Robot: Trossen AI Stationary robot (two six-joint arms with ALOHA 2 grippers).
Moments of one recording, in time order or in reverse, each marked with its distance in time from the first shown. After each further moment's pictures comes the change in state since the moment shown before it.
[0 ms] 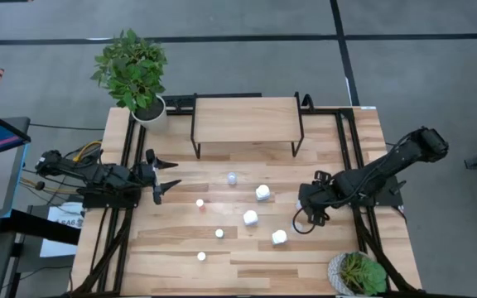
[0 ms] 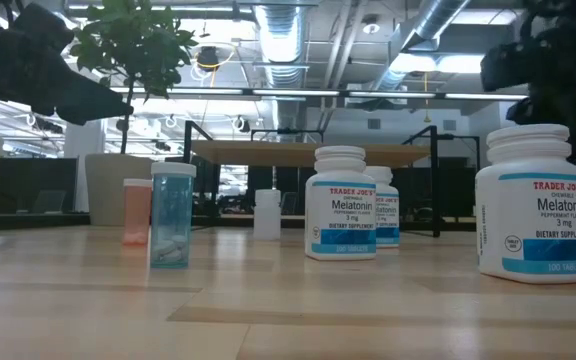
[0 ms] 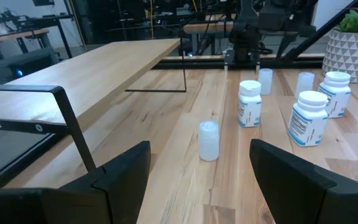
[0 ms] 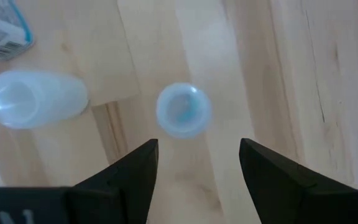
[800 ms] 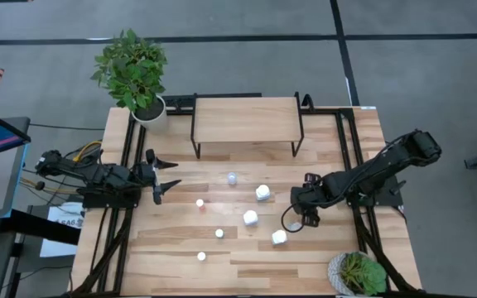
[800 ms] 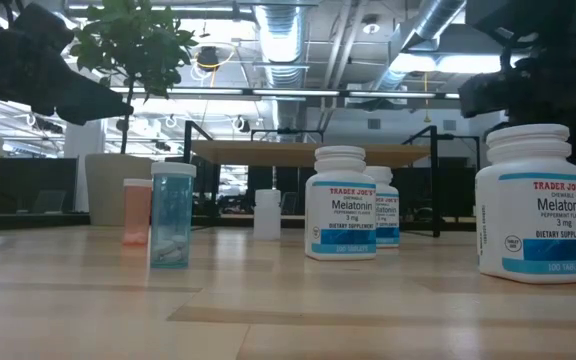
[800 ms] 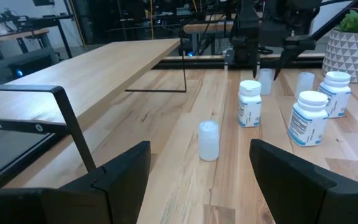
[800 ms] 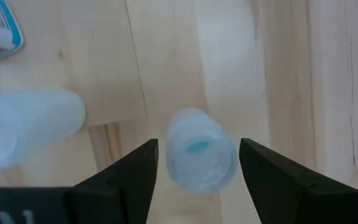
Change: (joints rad) left arm 0.000 0.000 0.000 0.000 0.000 0.000; right arm -0.065 0.121 -0.015 0.143 -0.048 -0.146
